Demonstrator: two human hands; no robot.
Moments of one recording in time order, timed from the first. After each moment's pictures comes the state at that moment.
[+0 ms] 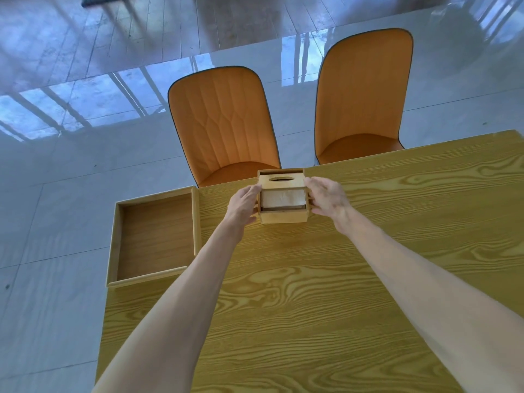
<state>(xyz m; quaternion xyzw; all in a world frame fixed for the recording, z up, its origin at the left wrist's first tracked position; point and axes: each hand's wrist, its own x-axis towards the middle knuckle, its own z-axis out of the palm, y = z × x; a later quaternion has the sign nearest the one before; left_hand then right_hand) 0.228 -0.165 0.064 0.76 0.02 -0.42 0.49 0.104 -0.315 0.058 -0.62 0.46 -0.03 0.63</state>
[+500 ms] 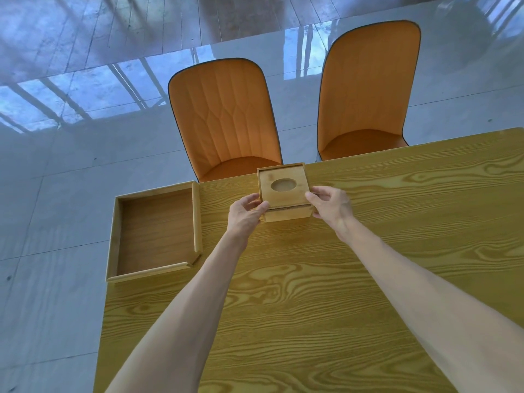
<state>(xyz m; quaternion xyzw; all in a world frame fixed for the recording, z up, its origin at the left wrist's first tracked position) 0.212 -0.148 0.036 0.76 0.00 -0.37 0.53 0.093 -0.310 0.020 -0.67 0.47 -0.07 0.57</state>
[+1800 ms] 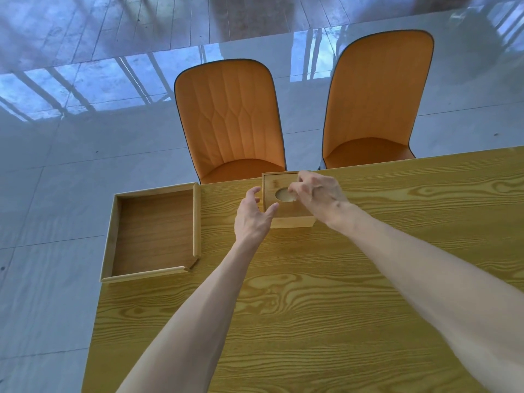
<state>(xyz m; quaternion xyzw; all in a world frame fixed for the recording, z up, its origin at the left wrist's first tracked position) 0.212 -0.170 0.029 0.89 -0.12 -0.24 0.37 0.139 -0.325 0.049 -0.99 0.10 0.01 0.08</state>
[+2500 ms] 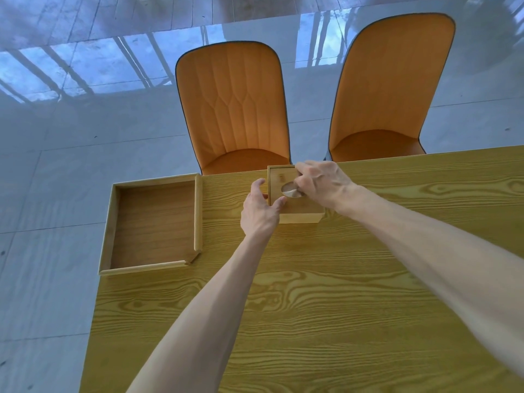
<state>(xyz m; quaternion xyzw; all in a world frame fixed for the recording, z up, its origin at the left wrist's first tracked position) 0.215 -0.181 0.022 0.90 -0.08 -0.24 0.34 0.165 -0.333 0.056 -1.00 0.03 0.05 0.00</state>
